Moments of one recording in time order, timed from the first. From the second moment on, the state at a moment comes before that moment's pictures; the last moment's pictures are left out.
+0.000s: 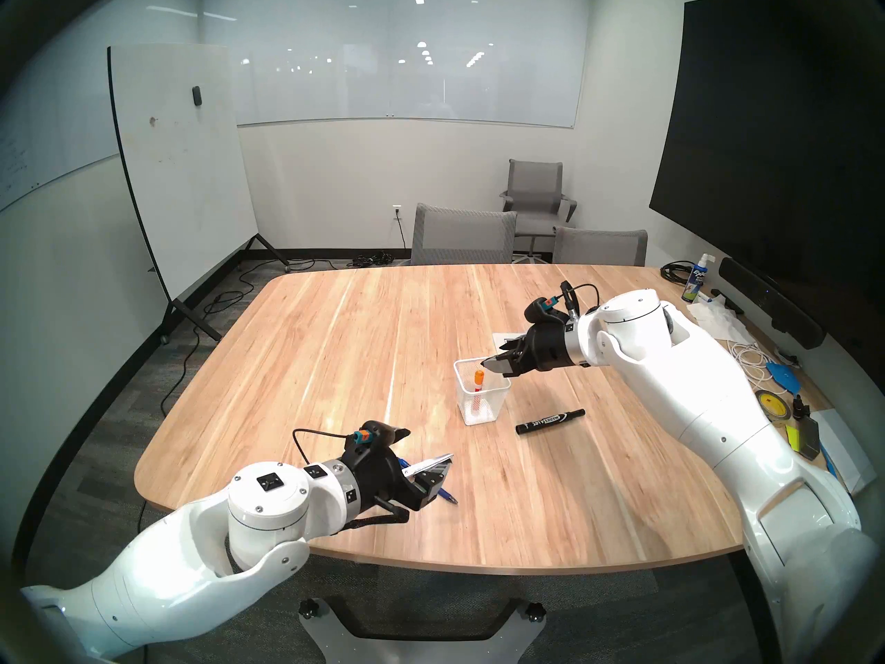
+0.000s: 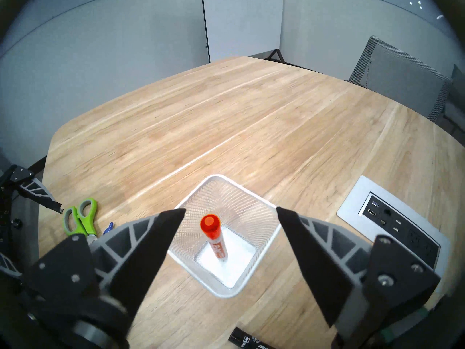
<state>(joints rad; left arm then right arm) 1.56 -0.92 -0.89 -2.10 -0.59 0.49 0.14 -0.89 -0.80 1.02 -1.42 0.53 0.65 0.77</state>
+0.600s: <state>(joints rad) 1.56 -0.92 -0.89 -2.10 -0.59 0.49 0.14 -0.84 -0.68 1.00 -1.30 0.44 0.54 0.99</state>
